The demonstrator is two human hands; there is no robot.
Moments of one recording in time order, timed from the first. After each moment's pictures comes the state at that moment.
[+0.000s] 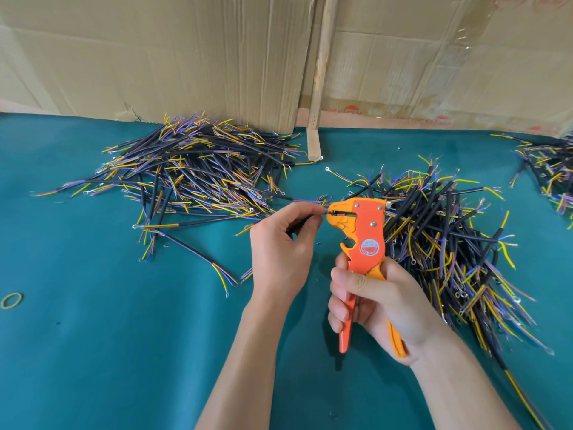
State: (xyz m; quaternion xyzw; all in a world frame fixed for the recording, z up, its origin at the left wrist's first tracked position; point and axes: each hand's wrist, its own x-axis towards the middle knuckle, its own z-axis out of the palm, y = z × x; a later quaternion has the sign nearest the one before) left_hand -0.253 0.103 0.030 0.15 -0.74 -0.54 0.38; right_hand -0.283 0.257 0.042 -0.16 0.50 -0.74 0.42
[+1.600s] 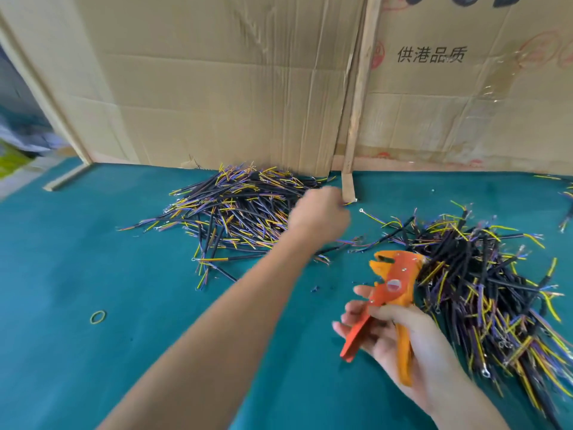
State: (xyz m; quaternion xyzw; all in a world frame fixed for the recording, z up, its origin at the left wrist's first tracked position) left_hand -0.328 0.041 0.107 0.22 -0.94 -0.23 0.11; right_hand -0.269 0.232 0.044 0.02 0.40 -0.83 0.39
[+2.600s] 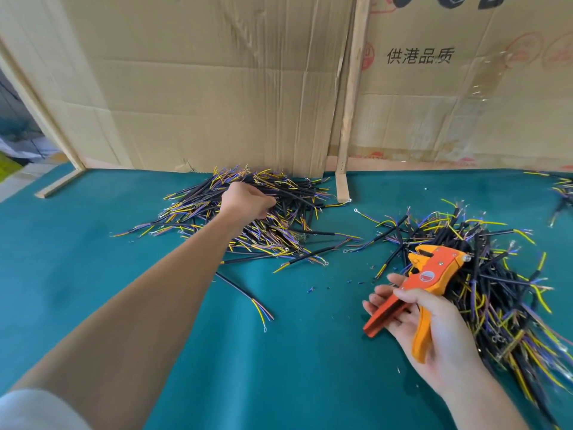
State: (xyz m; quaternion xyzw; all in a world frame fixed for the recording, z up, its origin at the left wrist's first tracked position) left_hand -0.302 -0.079 0.089 0.36 -0.80 -0.43 0.20; right_hand -0.299 0.254 0.036 0.04 0.43 -0.86 0.28
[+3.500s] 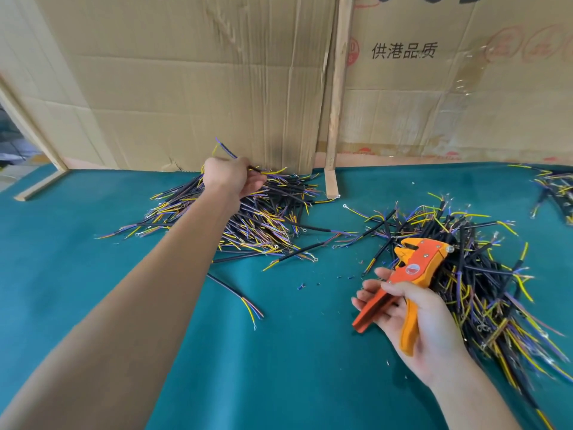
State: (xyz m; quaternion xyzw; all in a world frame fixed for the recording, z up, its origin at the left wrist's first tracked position) left_hand -0.310 -0.050 0.146 0.37 -0.59 -0.65 0.30; right_hand -0.296 0.256 0.039 0.03 0.44 -0.85 0.29
